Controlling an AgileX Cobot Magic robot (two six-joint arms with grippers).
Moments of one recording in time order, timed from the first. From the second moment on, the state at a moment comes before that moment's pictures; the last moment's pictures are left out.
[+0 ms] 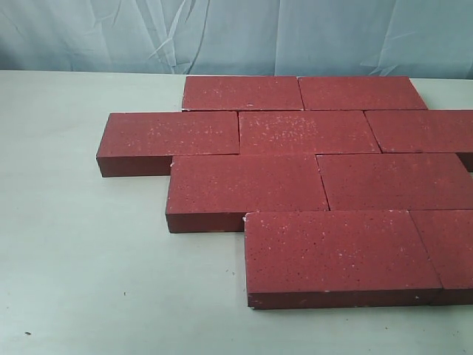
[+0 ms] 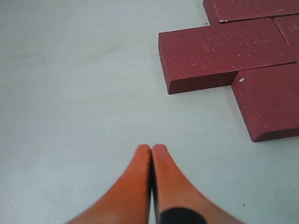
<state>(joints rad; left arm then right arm) 0.03 0.70 -0.81 -0.18 0.92 0.19 -0.03 0.01 0.00 0.00 0.38 0.02</state>
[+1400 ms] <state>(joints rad) 0.03 0.55 -0.80 -0.17 0.89 0.19 -0.03 0.01 0.00 0.02 0.38 0.02</state>
